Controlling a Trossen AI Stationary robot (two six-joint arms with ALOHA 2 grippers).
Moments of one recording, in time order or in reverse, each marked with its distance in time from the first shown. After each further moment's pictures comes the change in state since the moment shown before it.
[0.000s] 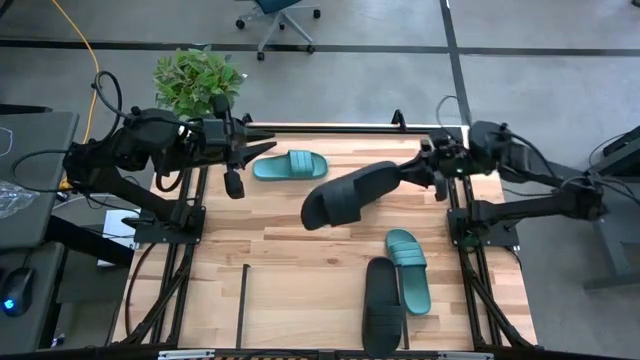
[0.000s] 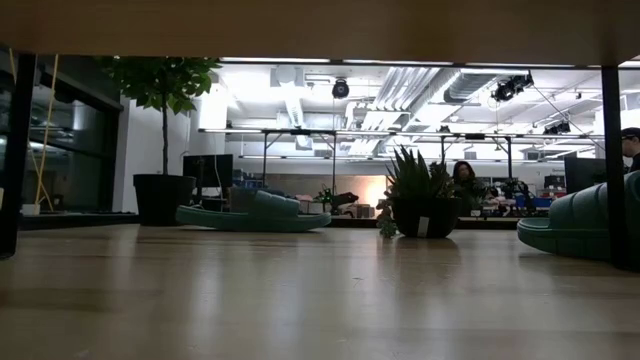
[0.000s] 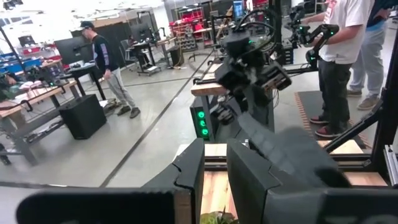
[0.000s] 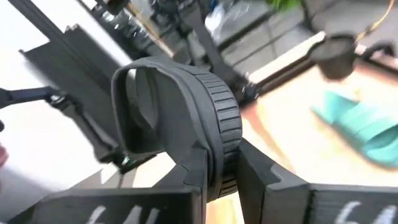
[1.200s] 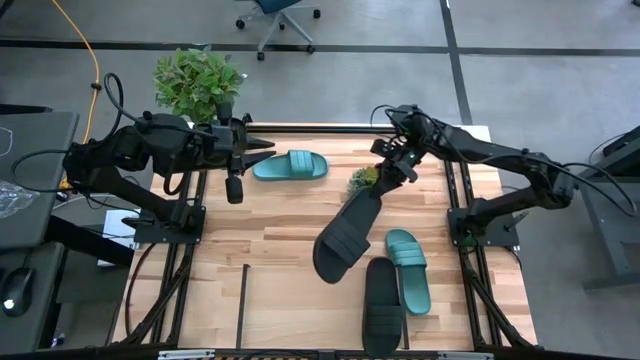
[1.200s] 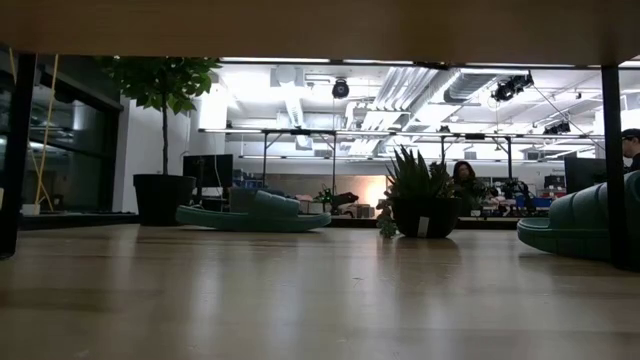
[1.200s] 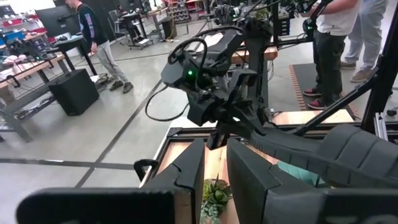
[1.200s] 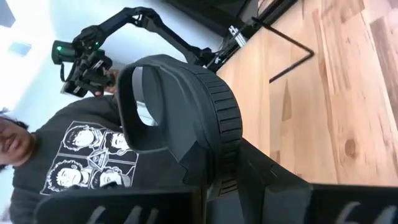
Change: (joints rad) left arm 0.000 0.000 0.000 -0.135 0.011 -0.050; right arm -0.247 0.457 0.026 0.042 -0.906 0.017
